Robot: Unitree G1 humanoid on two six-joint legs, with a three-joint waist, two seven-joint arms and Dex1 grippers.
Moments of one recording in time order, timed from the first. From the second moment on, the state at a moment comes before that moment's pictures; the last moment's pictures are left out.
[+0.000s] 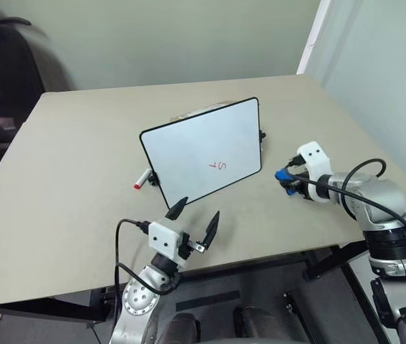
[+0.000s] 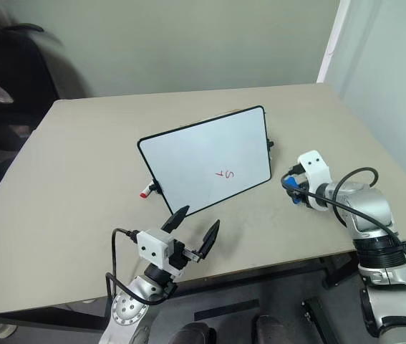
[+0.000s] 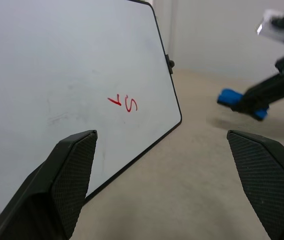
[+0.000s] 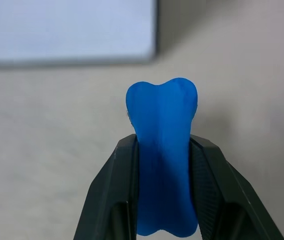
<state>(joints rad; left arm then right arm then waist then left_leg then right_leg) 0.26 0.13 -0.19 -0.37 -0.13 -0.11 -0.32 -0.64 -0.57 0.06 -0.11 0.30 1.18 0.52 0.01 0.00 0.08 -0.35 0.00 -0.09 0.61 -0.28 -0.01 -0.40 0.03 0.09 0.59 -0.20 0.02</state>
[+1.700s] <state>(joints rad) 0.26 0.14 -0.17 -0.39 -0.15 -0.12 -0.32 -0.94 -0.18 0.26 0.39 0.13 0.90 0.50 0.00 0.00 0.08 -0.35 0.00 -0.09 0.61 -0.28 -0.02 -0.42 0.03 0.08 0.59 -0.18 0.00</state>
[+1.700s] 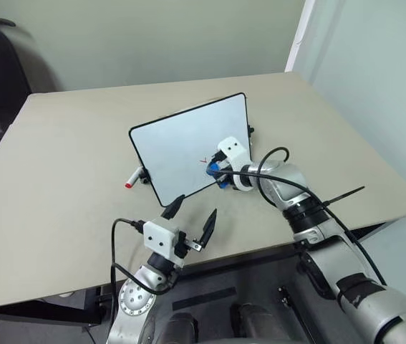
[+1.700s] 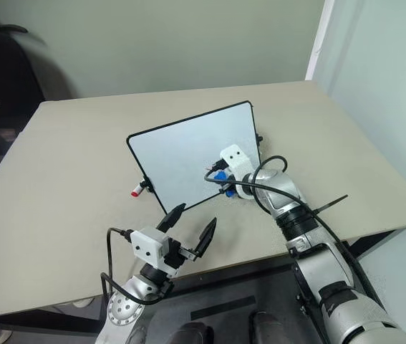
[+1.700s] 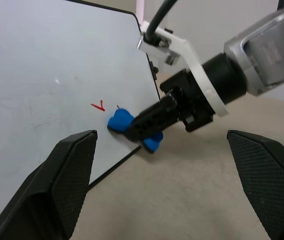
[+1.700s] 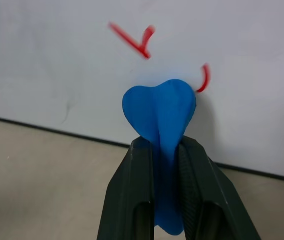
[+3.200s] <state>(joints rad) 0.27 0.16 -0.15 -0.42 -0.17 -0.11 -0.32 -0.97 -0.08 0.27 0.25 0.10 0.98 0.50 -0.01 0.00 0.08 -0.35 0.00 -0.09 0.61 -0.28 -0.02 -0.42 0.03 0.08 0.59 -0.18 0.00</state>
